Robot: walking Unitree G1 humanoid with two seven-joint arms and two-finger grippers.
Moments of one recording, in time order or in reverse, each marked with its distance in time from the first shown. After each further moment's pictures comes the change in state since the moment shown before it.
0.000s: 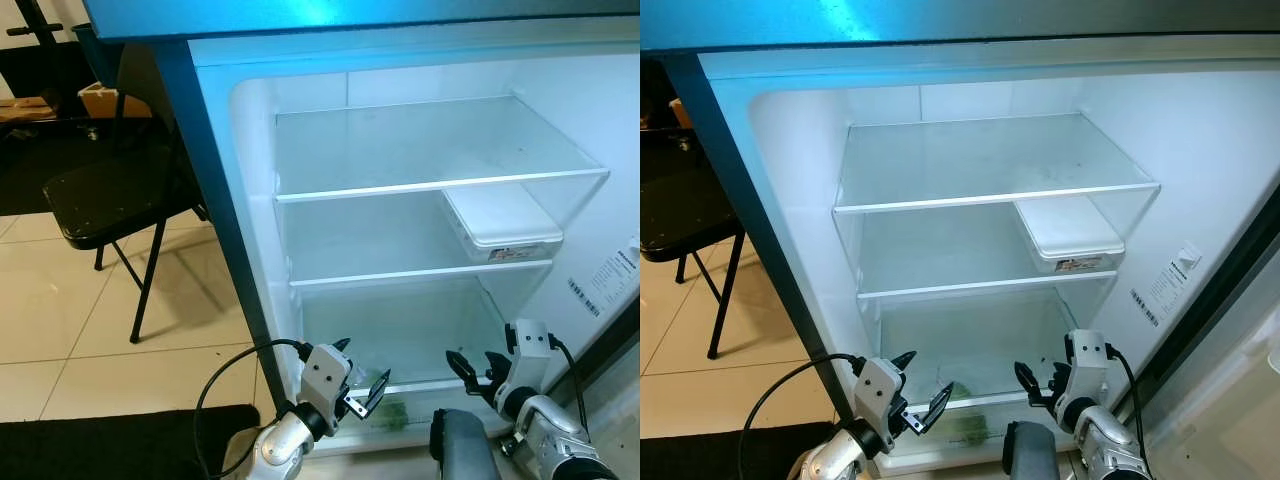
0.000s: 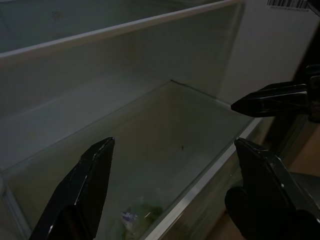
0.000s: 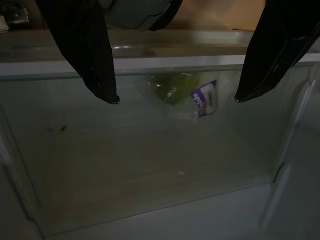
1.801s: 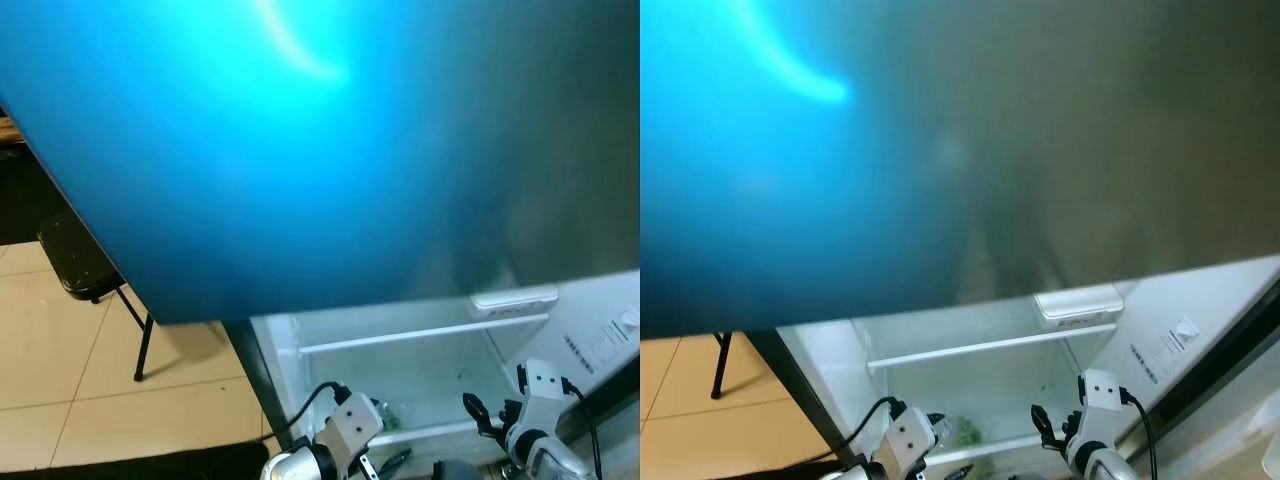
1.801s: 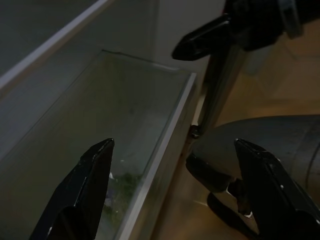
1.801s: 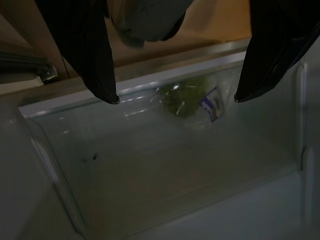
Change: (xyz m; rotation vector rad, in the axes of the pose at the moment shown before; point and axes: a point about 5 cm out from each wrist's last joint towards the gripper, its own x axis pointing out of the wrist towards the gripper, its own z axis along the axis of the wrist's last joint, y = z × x) left arm -0.019 -0.035 -0.038 0.073 0.259 -0.338; right arm -0.024 -0.016 -0.045 0.054 0.135 -0.175
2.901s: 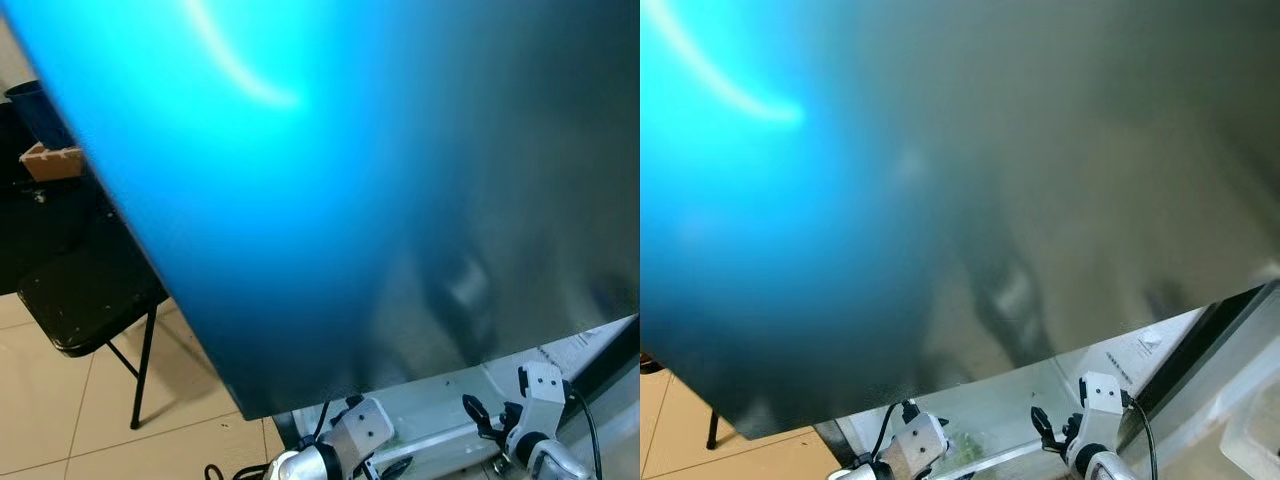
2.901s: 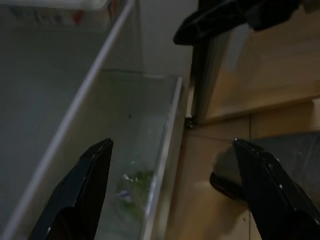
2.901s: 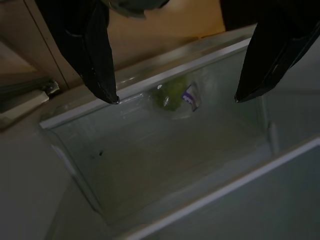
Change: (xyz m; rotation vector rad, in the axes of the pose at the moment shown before) left arm 0.010 0.003 0.003 0.046 0.063 0.017; right arm -0.002 -0.001 -0.004 0.017 0.005 0.005
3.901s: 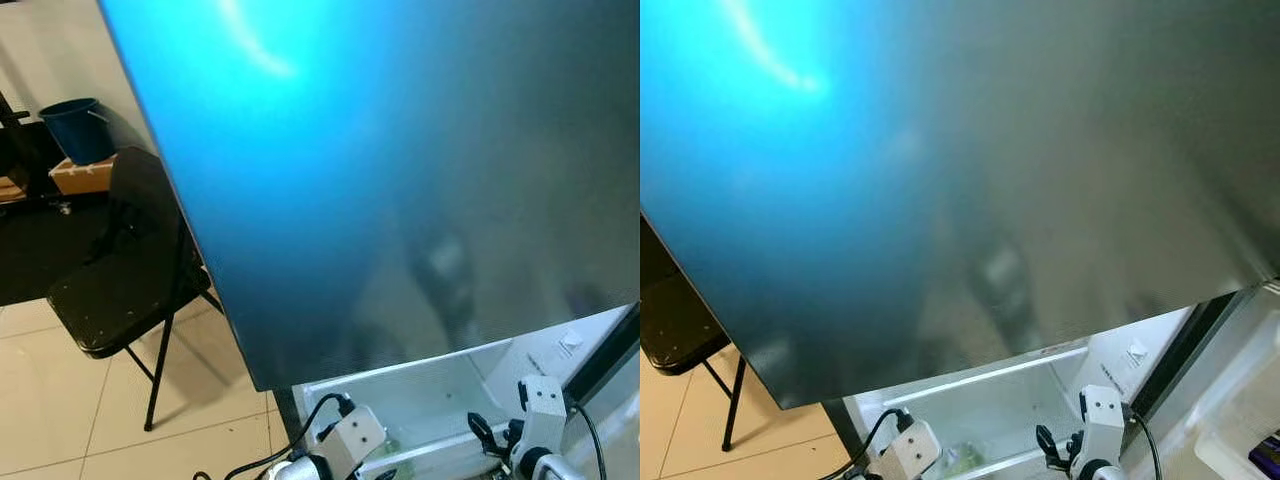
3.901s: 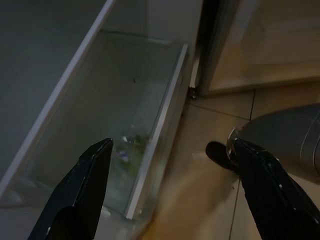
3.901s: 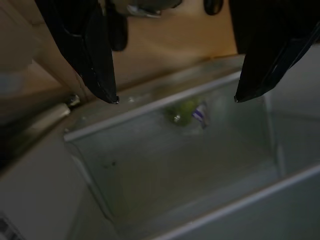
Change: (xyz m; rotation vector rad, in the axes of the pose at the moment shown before) left arm -0.012 -0.006 -0.031 -0.079 0.185 0.028; right arm -0.010 -0.010 -0.022 -0.057 0.095 -0.069
